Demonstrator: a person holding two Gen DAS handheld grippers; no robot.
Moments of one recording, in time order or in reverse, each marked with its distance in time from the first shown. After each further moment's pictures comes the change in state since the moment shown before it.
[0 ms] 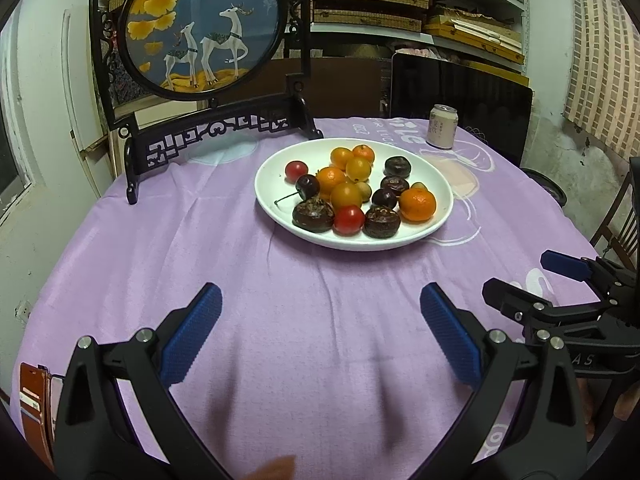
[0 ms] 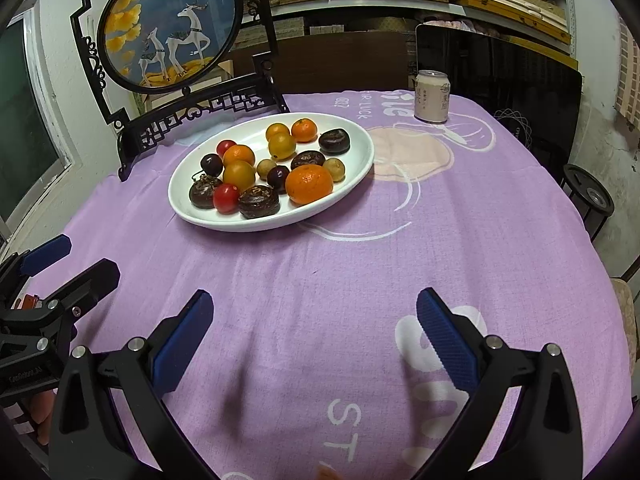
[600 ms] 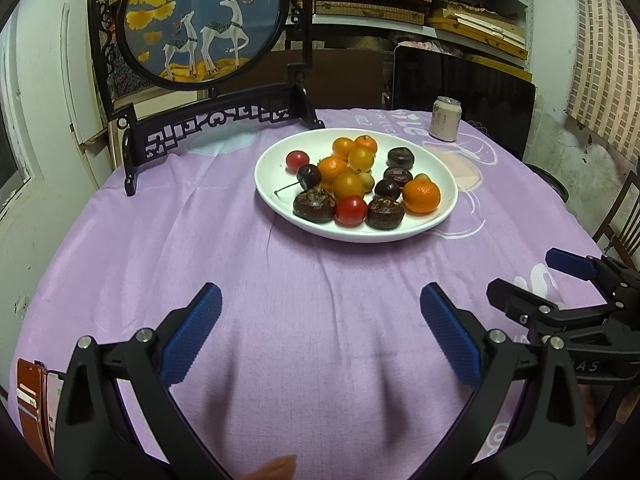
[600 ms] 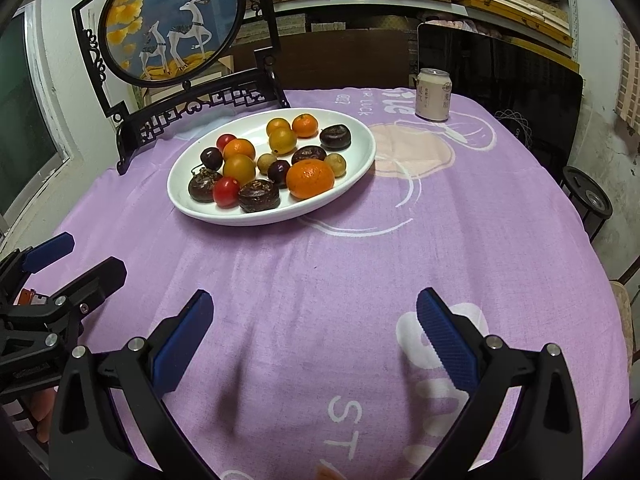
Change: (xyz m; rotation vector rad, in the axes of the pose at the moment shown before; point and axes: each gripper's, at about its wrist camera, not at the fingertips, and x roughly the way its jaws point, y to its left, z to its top) left arm 0.008 0.002 -0.003 -0.011 0.033 0.004; right arm 0.003 0.001 -0.002 -0.013 0.013 -0.007
